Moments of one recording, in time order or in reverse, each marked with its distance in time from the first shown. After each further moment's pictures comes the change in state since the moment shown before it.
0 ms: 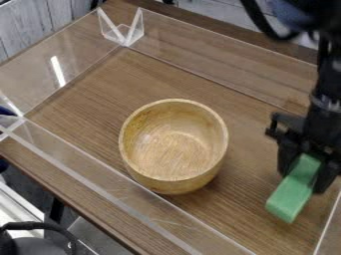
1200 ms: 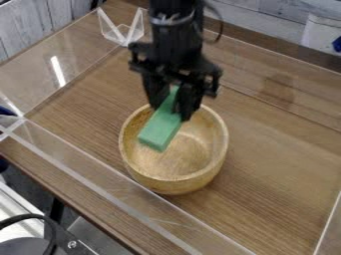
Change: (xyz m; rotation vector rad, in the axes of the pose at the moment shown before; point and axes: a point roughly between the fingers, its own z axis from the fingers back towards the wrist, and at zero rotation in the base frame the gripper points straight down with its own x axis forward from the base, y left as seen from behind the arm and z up) arm -0.062 0.134 0.042 0.049 -0.046 0.196
